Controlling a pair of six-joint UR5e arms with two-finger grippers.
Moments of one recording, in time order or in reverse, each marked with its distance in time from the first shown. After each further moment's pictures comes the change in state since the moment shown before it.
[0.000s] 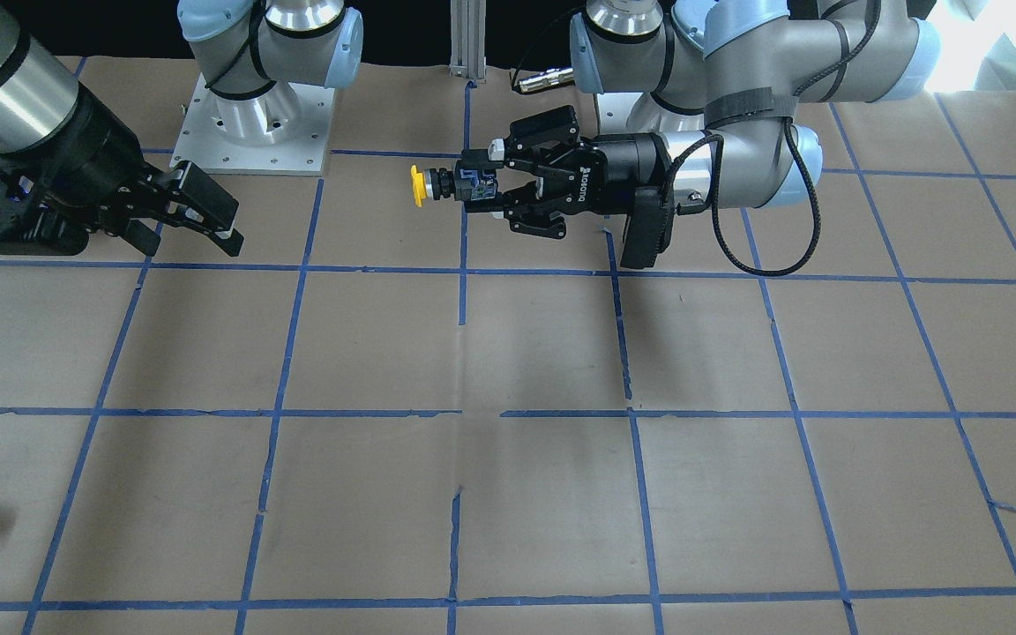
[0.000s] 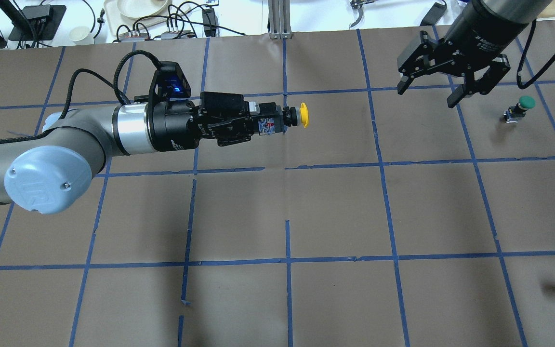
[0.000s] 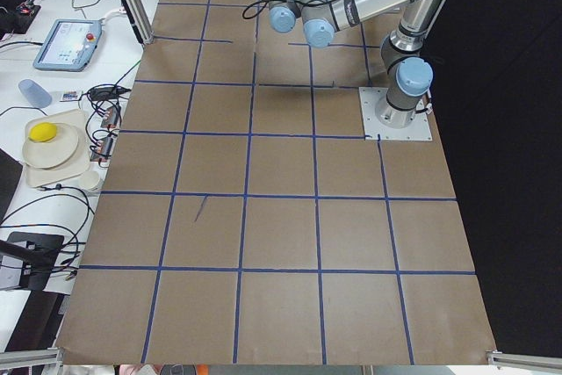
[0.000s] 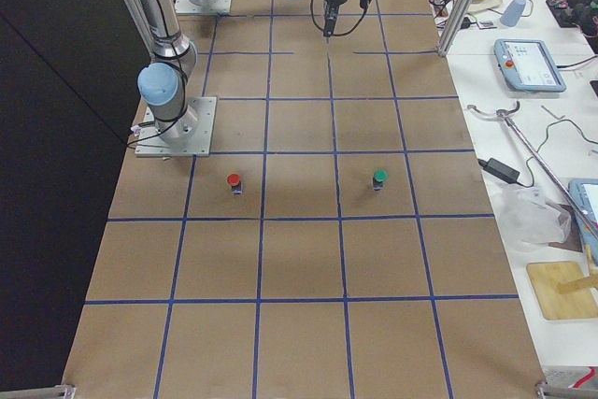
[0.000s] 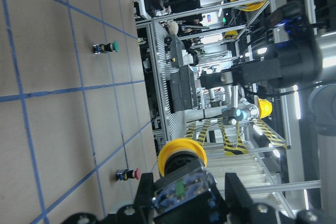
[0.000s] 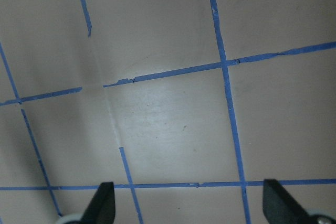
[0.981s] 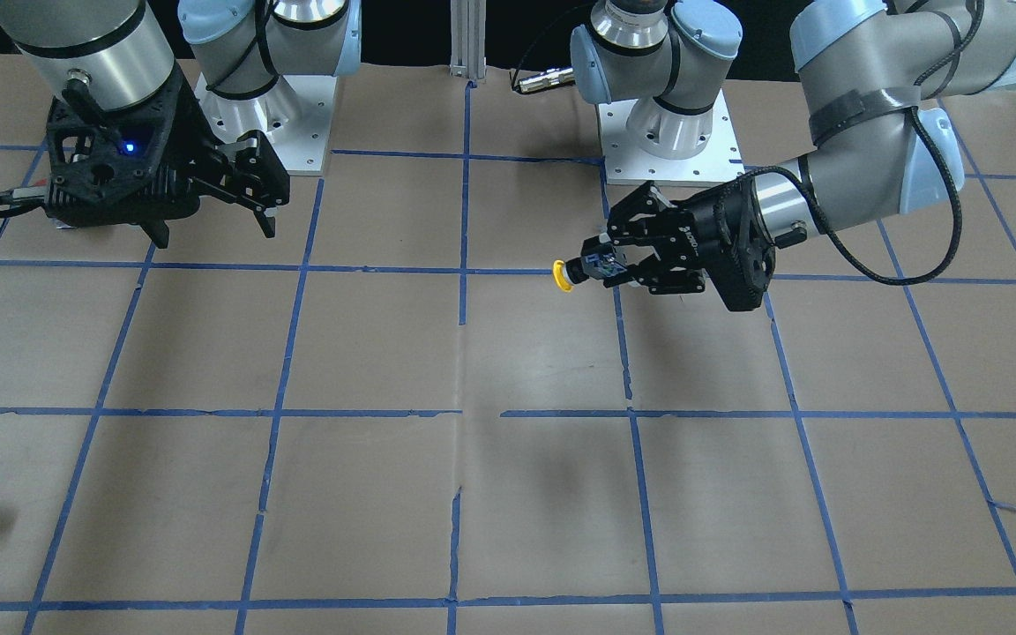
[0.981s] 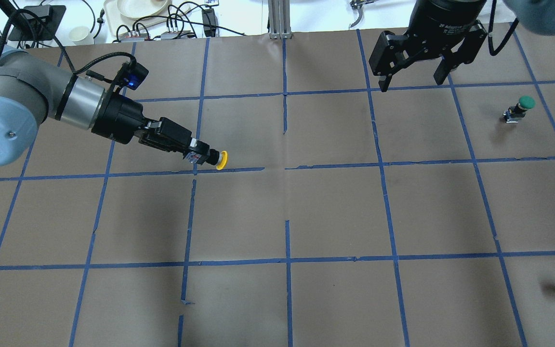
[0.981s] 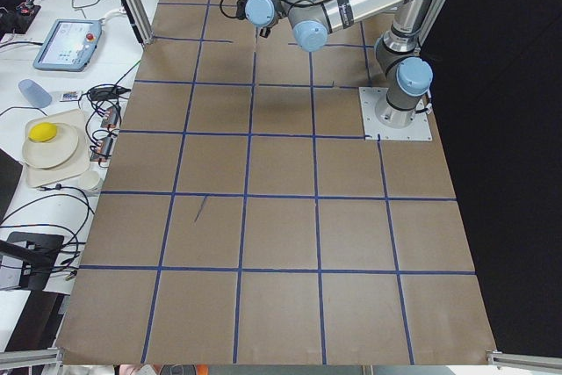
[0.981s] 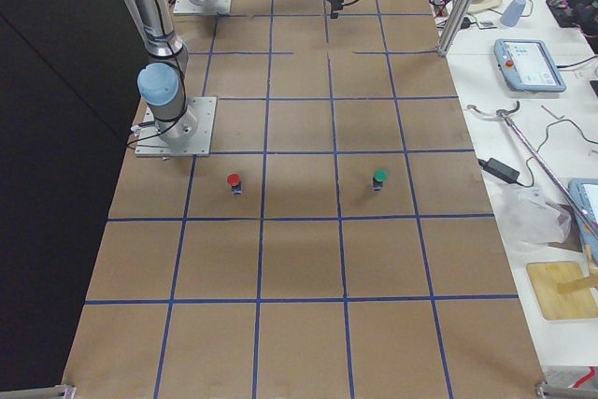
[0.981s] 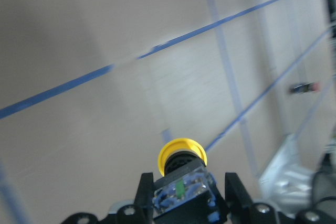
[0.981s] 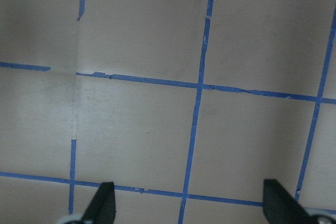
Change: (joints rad) left arm 0.132 -0.041 0.159 0.043 0.666 0.035; right arm 0.209 0.036 -0.144 0.000 -0.281 -0.097
